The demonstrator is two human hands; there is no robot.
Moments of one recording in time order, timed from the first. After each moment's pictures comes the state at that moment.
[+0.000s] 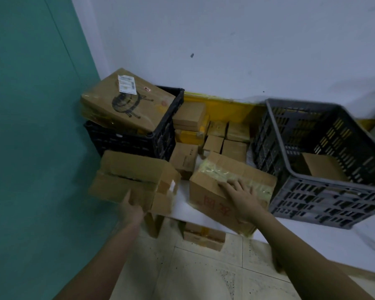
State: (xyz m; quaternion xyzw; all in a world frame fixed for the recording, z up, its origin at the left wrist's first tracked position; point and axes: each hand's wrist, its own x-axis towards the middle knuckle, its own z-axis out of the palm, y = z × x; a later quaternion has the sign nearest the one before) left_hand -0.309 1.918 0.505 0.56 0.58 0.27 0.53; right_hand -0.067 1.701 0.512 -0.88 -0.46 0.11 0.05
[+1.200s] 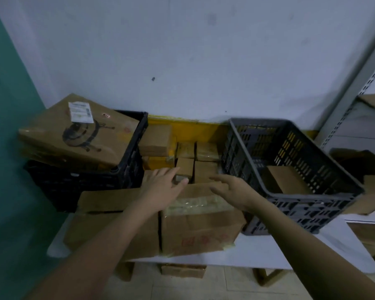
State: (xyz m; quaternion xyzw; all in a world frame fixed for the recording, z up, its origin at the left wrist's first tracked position) left_hand -0.149 1.935 0.615 0.97 0.18 0.01 0.19; right_hand -0.027 1.726 0.626 -0.89 -0.37 0.15 0.22
